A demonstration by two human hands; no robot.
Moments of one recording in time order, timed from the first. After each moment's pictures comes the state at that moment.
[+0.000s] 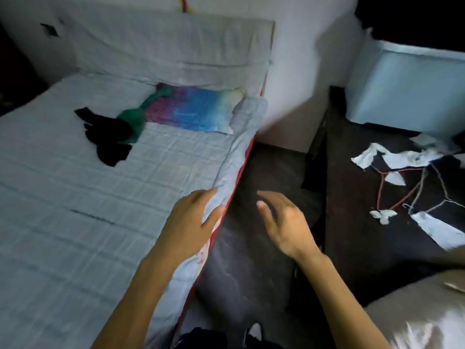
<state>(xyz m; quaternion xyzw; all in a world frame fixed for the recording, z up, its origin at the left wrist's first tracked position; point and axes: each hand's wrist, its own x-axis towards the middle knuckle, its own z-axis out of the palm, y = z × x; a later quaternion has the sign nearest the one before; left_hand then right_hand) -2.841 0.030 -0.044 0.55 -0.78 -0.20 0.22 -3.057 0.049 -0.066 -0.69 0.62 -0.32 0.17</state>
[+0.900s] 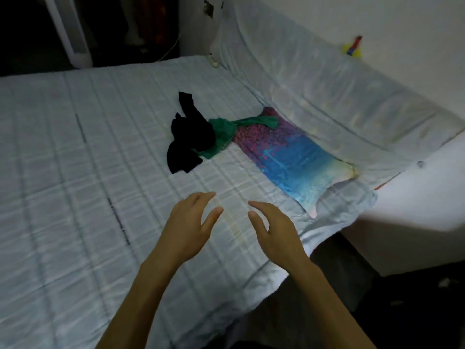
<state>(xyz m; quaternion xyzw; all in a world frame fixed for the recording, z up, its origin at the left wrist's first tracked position) -2.673 -0.282 -0.101 0.76 -0.53 -0.18 0.32 -2.854 -0.377 -0.093 -0.85 0.41 -0.19 0.27</state>
